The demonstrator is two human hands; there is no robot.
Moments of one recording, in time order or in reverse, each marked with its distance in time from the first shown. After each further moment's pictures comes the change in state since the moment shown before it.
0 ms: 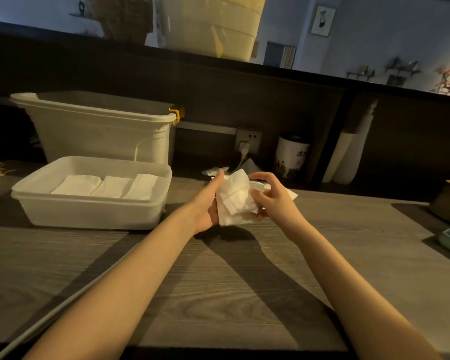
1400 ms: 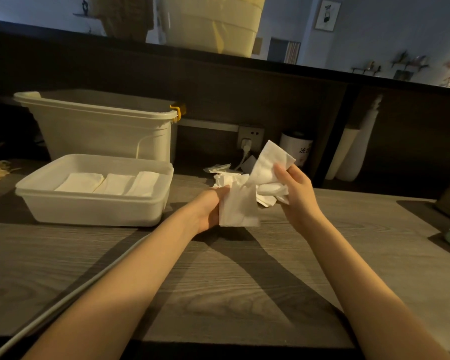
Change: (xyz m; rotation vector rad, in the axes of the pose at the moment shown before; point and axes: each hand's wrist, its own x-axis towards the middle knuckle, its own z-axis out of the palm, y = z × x) left_hand -0.006 -0.004 0.006 0.082 0.112 -0.021; right_hand -0.001 -0.011 -0.017 0.506 0.127 -0.010
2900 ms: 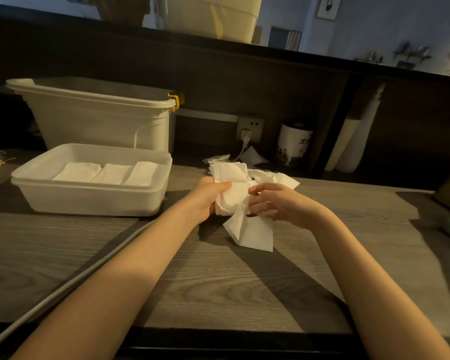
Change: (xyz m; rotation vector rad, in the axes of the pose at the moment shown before) left_hand 0.010 -0.003 -0.002 0.162 0.114 0.103; right_hand -0.003 0.001 -0.003 -0.538 -0.351 0.501
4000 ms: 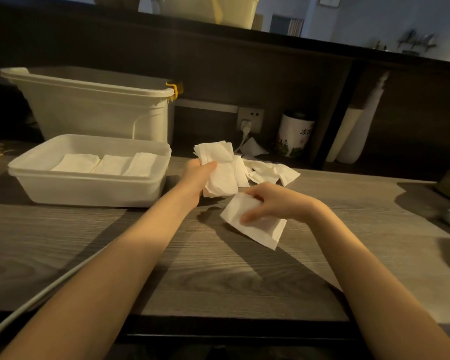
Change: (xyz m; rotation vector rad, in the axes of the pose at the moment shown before) left_hand 0.004 0.004 -0.010 0.040 0.201 0.146; right_hand -0.007 0.001 0.012 -0.622 -0.154 -0.226
